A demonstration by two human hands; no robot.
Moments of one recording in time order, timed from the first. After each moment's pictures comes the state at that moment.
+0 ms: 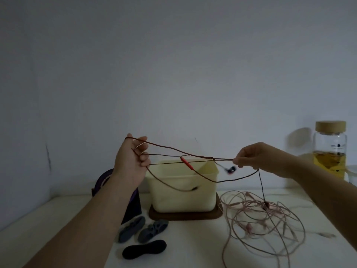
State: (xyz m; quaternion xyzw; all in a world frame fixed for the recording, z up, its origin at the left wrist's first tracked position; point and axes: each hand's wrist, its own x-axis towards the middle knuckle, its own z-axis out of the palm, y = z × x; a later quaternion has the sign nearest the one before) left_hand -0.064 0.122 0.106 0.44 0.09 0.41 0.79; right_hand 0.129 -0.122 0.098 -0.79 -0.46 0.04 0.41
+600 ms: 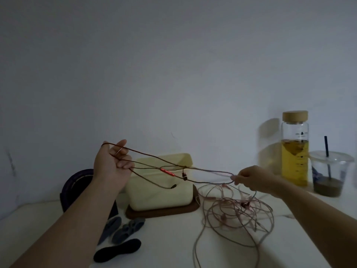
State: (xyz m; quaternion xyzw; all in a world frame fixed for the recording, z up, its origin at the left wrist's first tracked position) left_hand -0.038 0.110 0.088 0.39 0.09 0.39 0.83; right_hand 0.176 -0.162 0.017 -0.87 -0.30 0.07 0.38
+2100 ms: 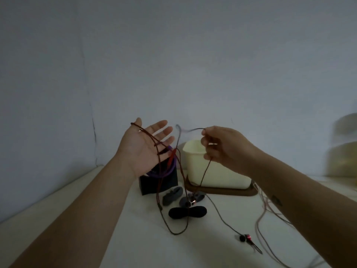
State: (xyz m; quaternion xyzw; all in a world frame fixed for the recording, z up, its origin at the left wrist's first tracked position) left_hand -0.172 0.140 0.091 0.48 0.11 0.33 0.80; right_hand -0.036 -0.004 0.088 -0.51 -0.41 0.30 0.69
